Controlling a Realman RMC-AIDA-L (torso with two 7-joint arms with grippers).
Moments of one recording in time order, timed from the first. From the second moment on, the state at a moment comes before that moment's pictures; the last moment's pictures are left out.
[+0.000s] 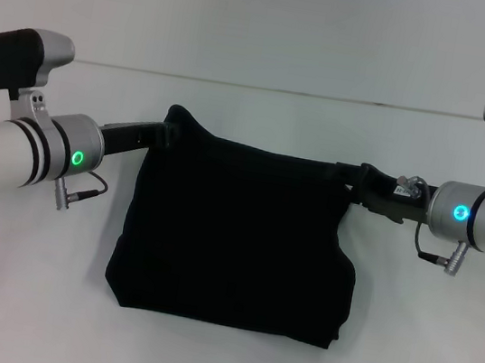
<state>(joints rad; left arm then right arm) -0.78 -2.14 0.66 0.37 1.91 0.67 -1.79 0.86 2.09 -0.72 -0.27 -2.07 -0.72 2.32</state>
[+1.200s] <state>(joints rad) -0.78 -2.14 0.66 0.37 1.91 0.69 -1.79 0.88 2.10 -0.71 -0.24 -2.07 -0.67 2.32</state>
